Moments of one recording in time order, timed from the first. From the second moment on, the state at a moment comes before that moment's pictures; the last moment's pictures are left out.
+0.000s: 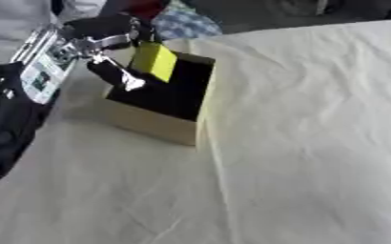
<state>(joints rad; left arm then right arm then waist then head) -1.09 0.48 -0.29 -1.06 -0.70 -0.49 -0.47 -0.16 -0.40 -0.25 -1.99 0.12 -0.23 -0.47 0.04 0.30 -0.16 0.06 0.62</state>
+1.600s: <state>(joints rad) -1.09 0.45 -0.28 -1.07 -0.76 -0.46 -0.50 -0.15 -0.38 -0.26 -1.99 0.11 -0.23 -0.48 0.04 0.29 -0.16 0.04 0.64</state>
